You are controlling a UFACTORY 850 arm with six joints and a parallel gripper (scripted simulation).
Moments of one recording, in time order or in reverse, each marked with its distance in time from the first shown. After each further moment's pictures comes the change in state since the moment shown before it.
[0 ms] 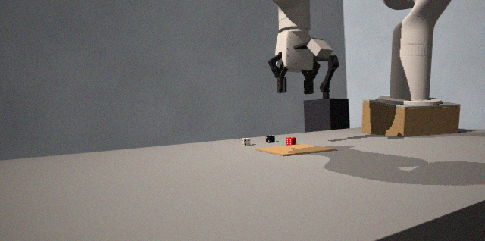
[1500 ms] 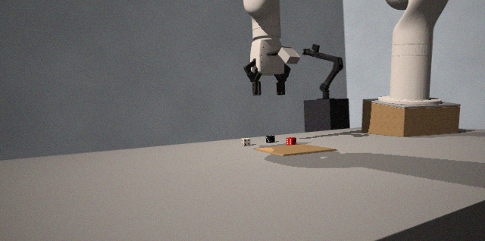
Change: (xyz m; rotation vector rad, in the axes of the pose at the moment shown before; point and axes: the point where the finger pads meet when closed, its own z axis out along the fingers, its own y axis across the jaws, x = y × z) arm -0.125 -0.002 -0.003 0.044 -0.012 -0.059
